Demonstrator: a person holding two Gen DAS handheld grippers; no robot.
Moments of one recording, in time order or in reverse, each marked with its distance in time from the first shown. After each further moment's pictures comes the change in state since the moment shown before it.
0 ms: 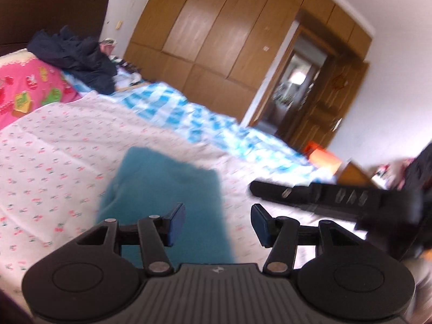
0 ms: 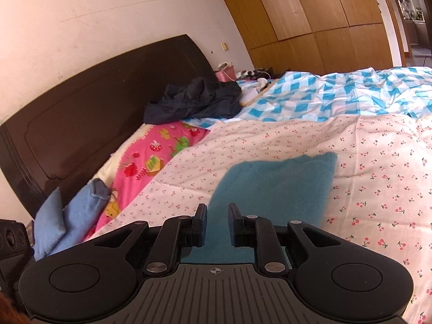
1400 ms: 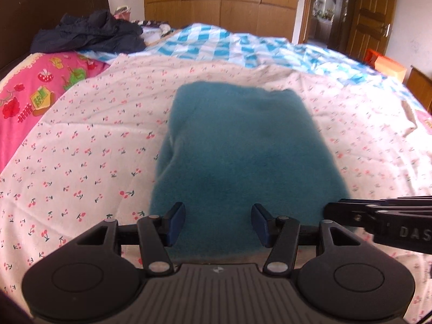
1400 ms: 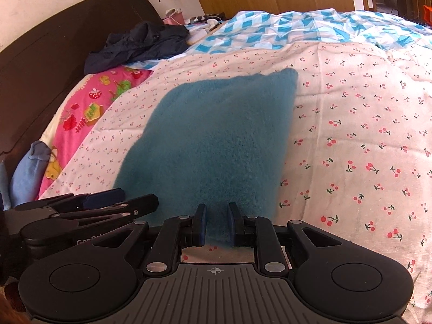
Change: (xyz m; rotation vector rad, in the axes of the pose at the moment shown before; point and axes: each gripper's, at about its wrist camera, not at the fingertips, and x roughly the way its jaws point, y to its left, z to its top) left arm 0.100 0.046 -0.023 0.253 0.343 0.374; right arm 0.077 -0.037 -0.061 0.095 0.244 -0.220
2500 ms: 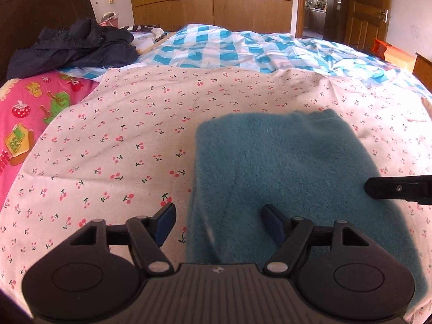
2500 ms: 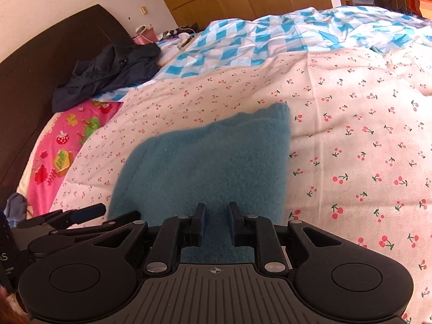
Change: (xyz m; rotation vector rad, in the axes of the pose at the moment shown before) left arm 0.074 0.039 0.078 0.079 -0.005 0.006; right arm 0.055 -0.026 0.084 0.130 -0.048 -0.039
